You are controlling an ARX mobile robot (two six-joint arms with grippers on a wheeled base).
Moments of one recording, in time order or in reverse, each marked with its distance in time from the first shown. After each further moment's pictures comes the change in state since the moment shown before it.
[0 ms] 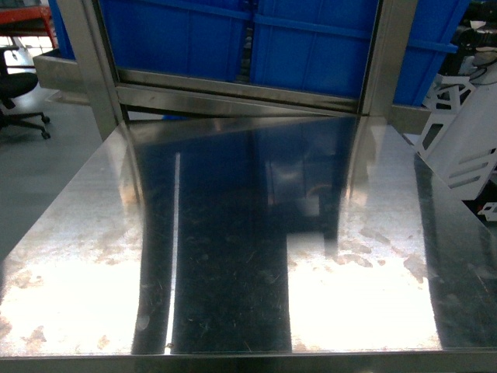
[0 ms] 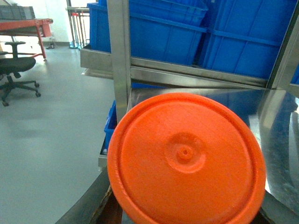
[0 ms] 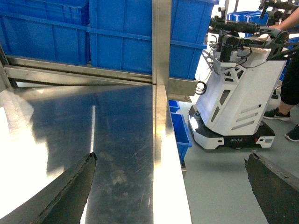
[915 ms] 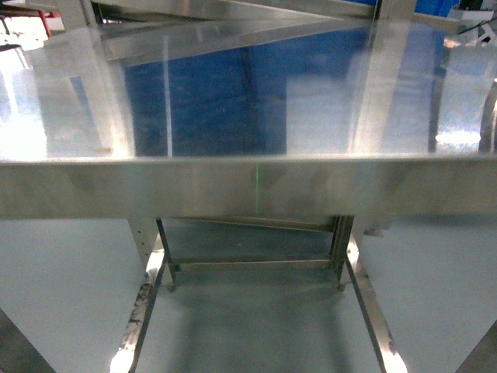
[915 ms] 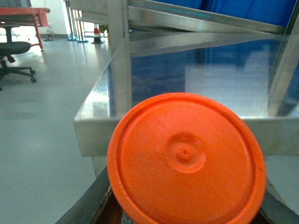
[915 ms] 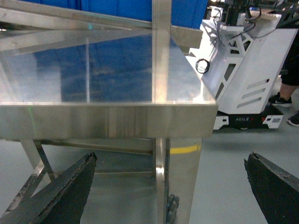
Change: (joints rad) left arm 0.000 0.000 0.000 -0.001 0.000 0.007; right arm 0.000 0.000 0.000 0.000 -0.001 0.000
